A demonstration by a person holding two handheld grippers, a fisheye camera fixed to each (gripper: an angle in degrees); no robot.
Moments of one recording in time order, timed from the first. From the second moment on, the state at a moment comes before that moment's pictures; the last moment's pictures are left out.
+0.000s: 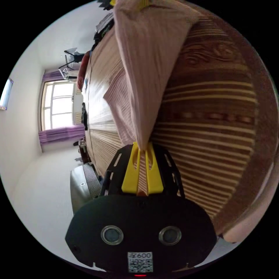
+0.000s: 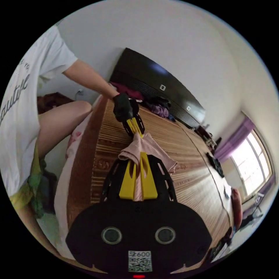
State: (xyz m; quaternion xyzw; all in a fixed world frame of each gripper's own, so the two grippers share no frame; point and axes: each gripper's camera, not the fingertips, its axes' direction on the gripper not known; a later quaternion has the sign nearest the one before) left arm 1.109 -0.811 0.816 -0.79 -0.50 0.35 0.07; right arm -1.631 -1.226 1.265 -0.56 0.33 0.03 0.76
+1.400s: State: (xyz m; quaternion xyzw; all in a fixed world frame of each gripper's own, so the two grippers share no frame) left arm 1.253 -0.733 0.750 -0.77 -0.47 0.41 0.14; right arm -1.801 -1.392 1.223 -0.38 0.49 0.26 0.74
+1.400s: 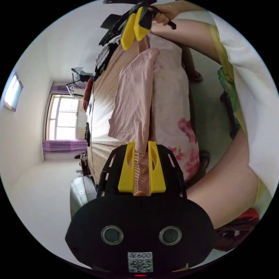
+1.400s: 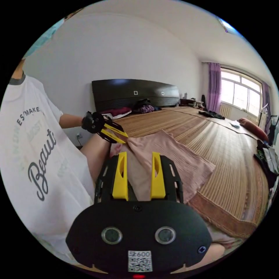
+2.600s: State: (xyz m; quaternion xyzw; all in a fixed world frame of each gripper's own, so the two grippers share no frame) left arm 1.247 -0.855 0.702 -0.79 -0.46 0.35 0.20; right arm -1.734 -1.114 1.309 -0.64 0.50 0.13 0.57
